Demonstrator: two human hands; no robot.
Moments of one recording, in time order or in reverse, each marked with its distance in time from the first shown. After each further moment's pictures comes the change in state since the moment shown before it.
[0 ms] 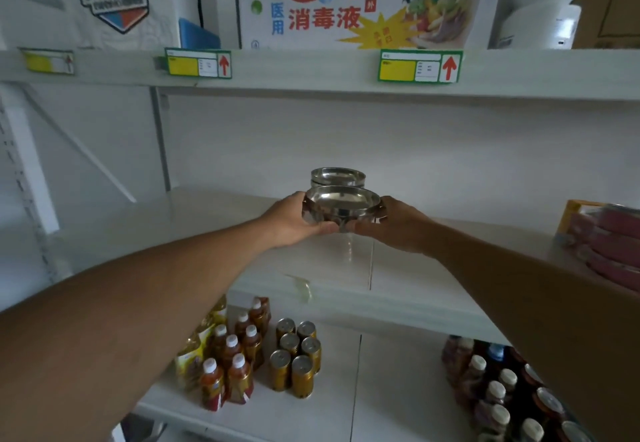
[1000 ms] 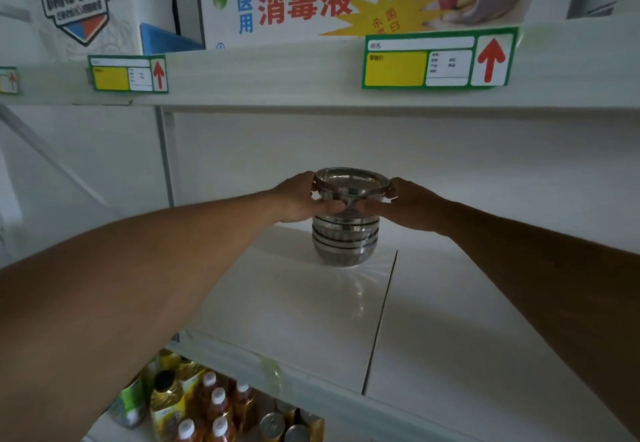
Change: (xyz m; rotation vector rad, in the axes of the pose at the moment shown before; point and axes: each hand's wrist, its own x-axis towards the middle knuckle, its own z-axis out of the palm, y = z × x) left_hand 0.173 -0.031 -0.032 0.111 0.065 -0.091; right_hand 0.168 0.083 -0.051 0.034 -0.046 0.047
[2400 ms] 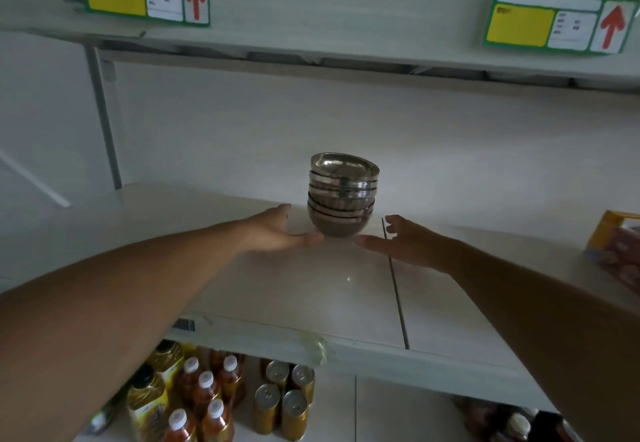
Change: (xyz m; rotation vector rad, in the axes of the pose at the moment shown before) left_hand -0.058 -0.101 0.041 0.036 -0.306 -0.133; right_hand -0.078 0.003 0.091 -0.024 -0.069 0.438
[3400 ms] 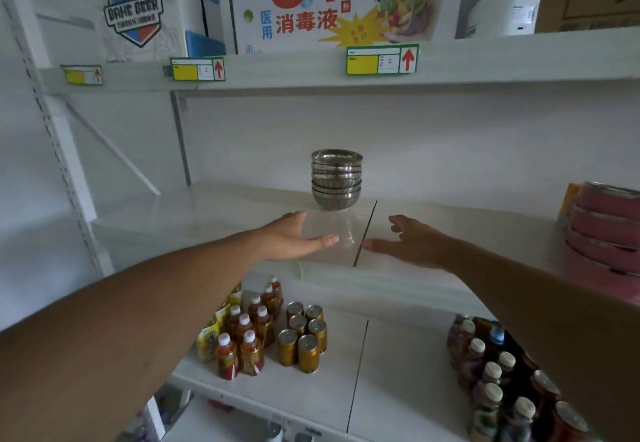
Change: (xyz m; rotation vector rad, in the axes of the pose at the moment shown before) left_hand -0.185 0.115 0.055 0.115 0.036 -0.111; right_hand -0.169 0.040 -0.024 0.031 -0.038 -0.221
